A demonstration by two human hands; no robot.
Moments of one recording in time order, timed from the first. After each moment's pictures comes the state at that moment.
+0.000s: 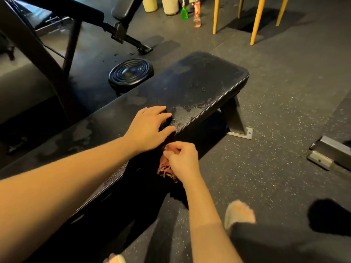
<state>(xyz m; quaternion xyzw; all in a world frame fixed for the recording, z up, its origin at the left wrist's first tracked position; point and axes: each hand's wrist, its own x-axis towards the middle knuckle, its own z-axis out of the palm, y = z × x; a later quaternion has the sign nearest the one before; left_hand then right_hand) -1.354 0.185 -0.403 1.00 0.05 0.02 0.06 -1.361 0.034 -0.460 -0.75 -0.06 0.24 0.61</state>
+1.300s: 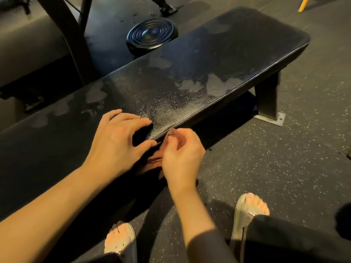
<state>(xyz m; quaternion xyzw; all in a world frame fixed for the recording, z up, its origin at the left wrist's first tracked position) -1.500 0.212 -0.424 0.98 0.16 0.11 0.08 -1.439 0.084 -0.489 -0.76 -0.08 0.00 0.64</state>
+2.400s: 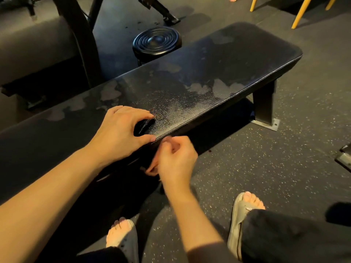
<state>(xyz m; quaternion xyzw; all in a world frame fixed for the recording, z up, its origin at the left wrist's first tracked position) -1.514 0.243 -0.406 0.98 0.14 0.07 0.12 -1.472 0.094 -0.483 -0.78 -0.04 0.04 0.63</state>
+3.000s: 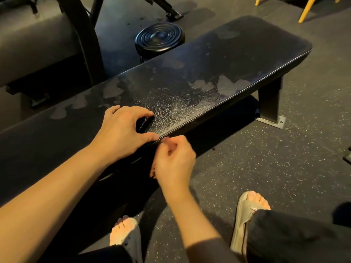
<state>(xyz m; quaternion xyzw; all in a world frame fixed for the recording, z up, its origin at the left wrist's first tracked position) -1.511 0.242 -0.409 0.97 0.20 0.06 0.14 -1.481 0.098 -0.477 -0.80 -0.08 0.07 0.59</state>
